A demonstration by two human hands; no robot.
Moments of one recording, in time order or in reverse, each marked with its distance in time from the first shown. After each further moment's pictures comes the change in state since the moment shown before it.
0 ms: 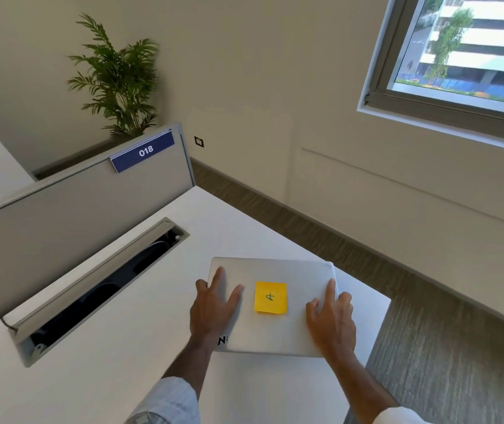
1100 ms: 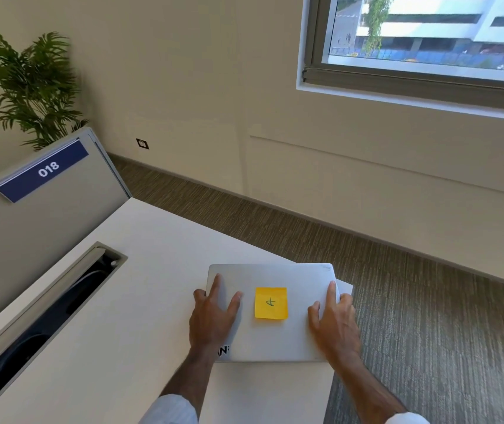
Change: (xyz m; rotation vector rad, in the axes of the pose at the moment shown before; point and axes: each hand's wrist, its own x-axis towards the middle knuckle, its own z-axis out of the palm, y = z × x) left_hand 0.026 0.065 0.097 0.043 -0.116 0.081; right_hand 0.045 0.089 -0.002 -0.019 0.006 0.173
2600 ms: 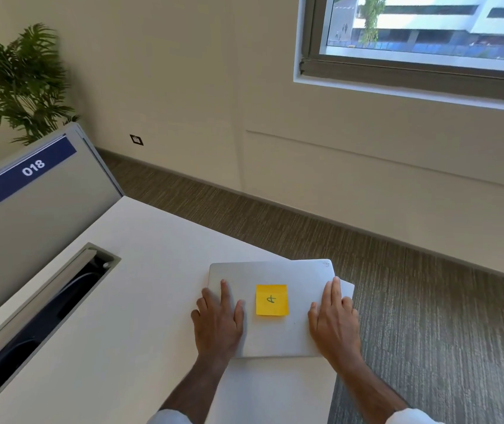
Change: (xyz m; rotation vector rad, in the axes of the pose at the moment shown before) left_hand -0.003 0.001 0.025 0.558 -0.010 0.184; right_hand 0.014 0.009 0.014 -0.326 -0.065 -0.181
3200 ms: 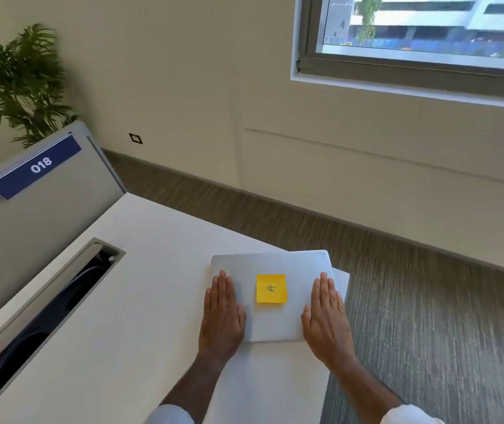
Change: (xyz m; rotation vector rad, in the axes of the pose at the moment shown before) left_hand -0.022 -0.010 0.012 -0.126 0.123 0.257; right_hand -0.032 -0.001 0.015 0.117 0.125 -0.182
